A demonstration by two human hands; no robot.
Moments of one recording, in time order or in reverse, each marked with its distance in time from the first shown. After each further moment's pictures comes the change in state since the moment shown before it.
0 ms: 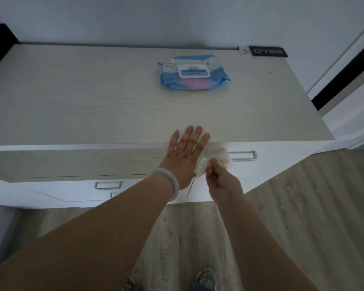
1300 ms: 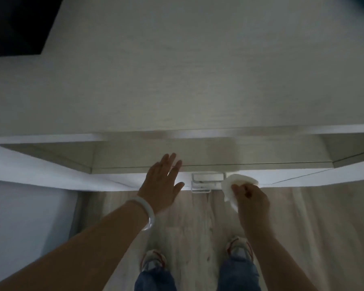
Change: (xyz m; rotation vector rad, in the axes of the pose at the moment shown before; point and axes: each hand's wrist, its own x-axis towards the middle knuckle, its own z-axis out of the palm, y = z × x) left_hand -0.195 -0.328 0.229 -0.295 -0.254 -0.140; right_hand 0.089 0.333 0.063 -1.306 0.160 -0.546
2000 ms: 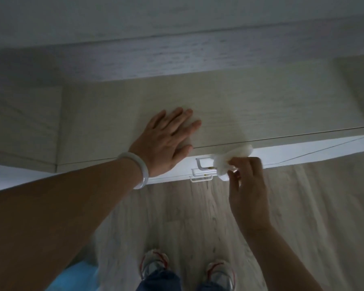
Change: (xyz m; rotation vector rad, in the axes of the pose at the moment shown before) left_hand 0.084 -0.054 0.024 0.213 0.219 0.367; right_hand 0.009 0.037 0.081 -0.253 0.244 -0.591
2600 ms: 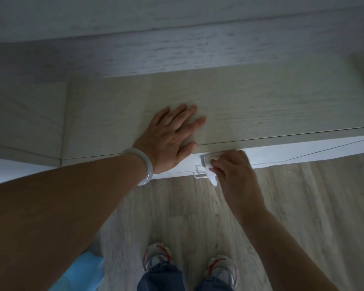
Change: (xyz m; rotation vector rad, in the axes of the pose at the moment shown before) left_hand 0.000 0.001 0.001 0.006 -0.006 -0.016; right_hand 0.019 -0.006 0.015 -0.035 -0.167 -0.171
